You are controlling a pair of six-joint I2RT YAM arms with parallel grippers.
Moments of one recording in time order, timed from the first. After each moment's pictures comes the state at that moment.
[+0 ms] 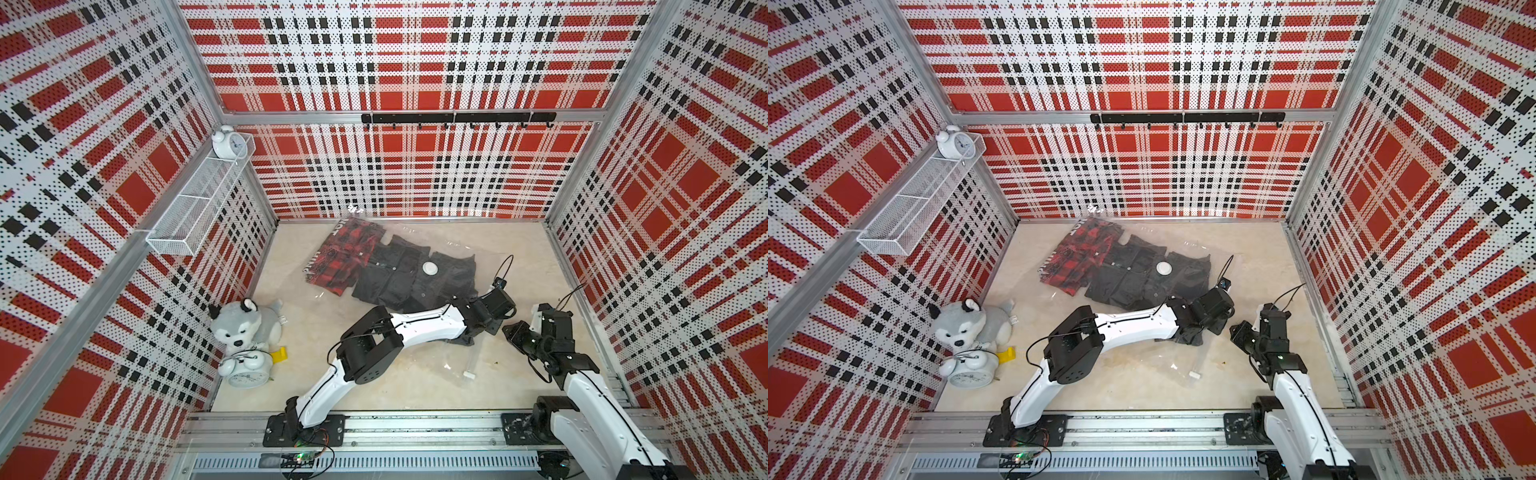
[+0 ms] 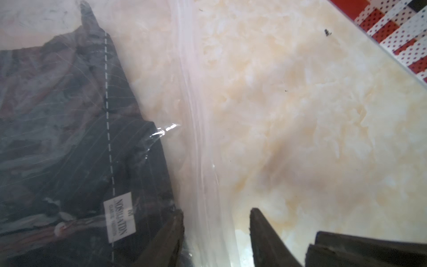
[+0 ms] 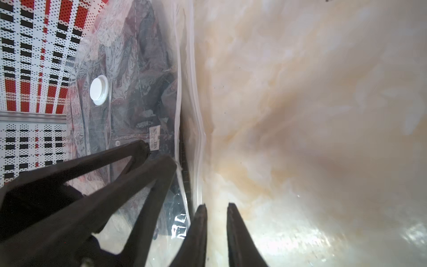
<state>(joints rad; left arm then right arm) -1.14 2.29 1.84 -0.40 -0.30 -0.40 -0.02 0.78 0.31 -0.32 -0.31 0.70</state>
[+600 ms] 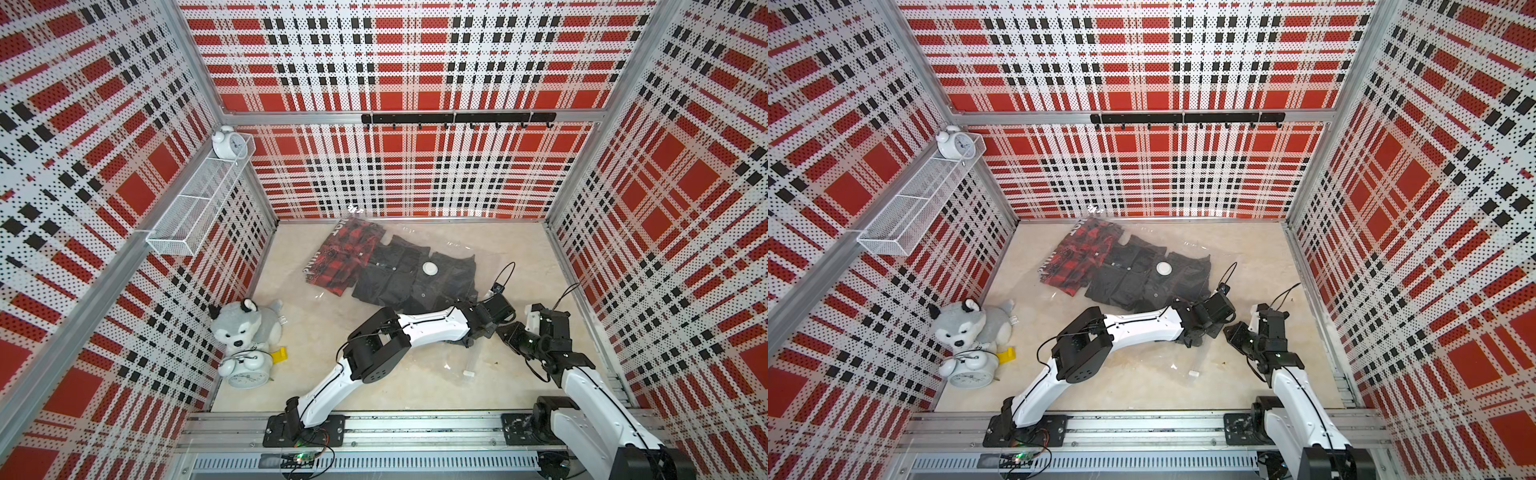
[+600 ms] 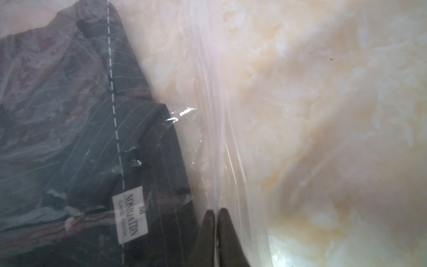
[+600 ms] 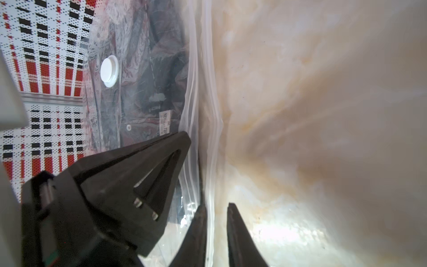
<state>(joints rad) -1.13 2.34 1.86 -0.45 -0.37 -0.38 -0.03 0.86 0.27 -0.21 -0.46 0.69</state>
